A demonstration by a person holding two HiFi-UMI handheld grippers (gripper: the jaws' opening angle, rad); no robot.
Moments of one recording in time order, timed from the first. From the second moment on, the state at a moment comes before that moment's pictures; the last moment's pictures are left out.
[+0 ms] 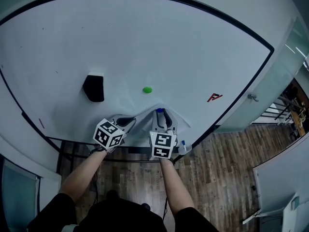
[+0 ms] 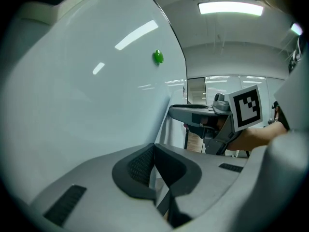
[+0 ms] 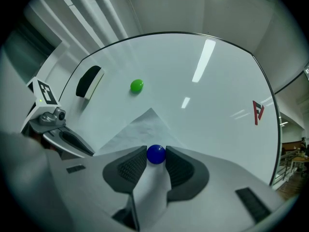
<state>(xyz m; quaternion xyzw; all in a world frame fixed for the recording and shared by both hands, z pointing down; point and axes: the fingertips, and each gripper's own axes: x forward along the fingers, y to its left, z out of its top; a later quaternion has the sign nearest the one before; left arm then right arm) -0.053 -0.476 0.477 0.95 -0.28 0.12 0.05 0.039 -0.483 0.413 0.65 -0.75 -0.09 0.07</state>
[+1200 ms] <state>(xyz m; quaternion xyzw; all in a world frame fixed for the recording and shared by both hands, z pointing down) -0.072 -0.479 0.472 0.94 -0.32 0.11 0.05 0.057 -0.483 0.421 0.65 -0.75 -0.07 0.07</state>
